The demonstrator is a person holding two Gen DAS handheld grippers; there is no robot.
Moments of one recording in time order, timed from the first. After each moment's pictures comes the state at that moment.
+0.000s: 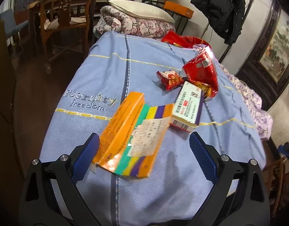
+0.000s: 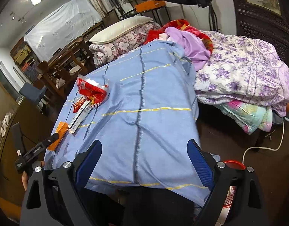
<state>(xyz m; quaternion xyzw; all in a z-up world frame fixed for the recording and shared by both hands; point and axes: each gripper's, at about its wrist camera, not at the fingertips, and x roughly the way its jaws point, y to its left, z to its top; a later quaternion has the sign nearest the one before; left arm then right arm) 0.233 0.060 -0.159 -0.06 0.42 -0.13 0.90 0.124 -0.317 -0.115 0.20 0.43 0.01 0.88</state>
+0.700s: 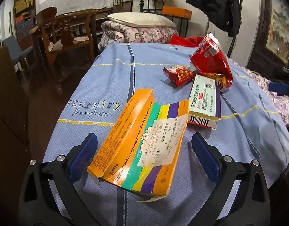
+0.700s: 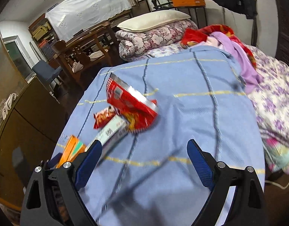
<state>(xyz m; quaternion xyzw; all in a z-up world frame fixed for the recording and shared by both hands) 0.232 0.042 -0.185 0.01 0.37 -0.10 0.92 0.267 -0.219 -0.118 0.13 0.43 0.09 0.89</state>
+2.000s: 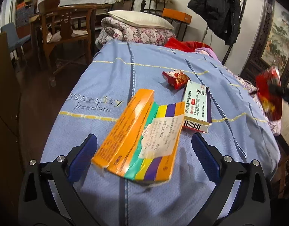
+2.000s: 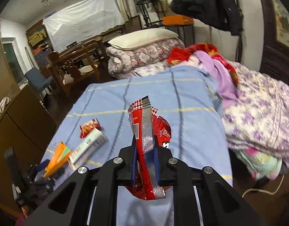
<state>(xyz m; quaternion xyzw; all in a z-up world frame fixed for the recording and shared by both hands) 0.222 0.058 -0.176 -0.04 0.38 -0.12 0.92 0.226 -0.264 -0.098 0.11 0.38 0.04 0.92</state>
